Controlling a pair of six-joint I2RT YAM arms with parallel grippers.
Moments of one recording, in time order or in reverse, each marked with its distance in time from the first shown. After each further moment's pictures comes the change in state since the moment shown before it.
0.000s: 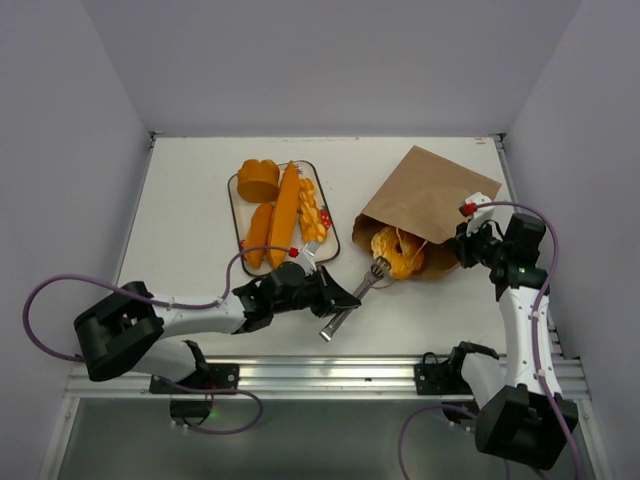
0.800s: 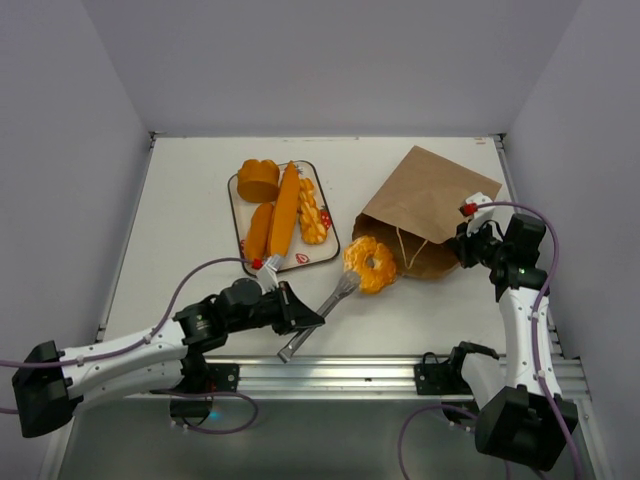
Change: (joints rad) left arm -0.001 -0.577 -0.170 -0.448 0.000 0.084; right arm 0.000 -0.008 -0.004 0.006 0.004 0.012
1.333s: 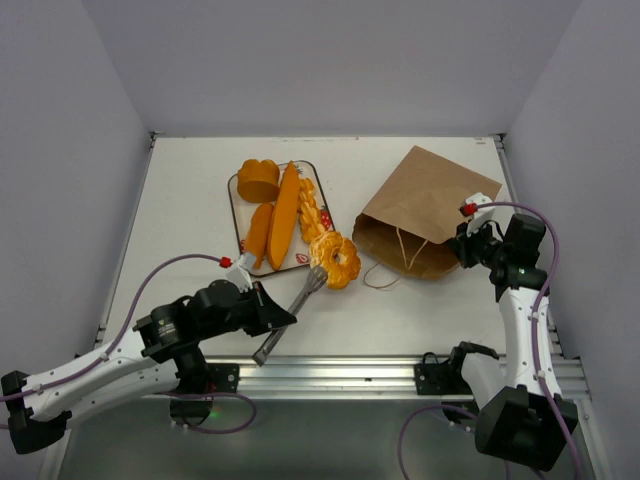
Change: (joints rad) left arm -0.003 -0.286 0.128 -0.533 -0.143 0.087; right arm 0.000 0.000 -0.002 0.001 0.000 0.000
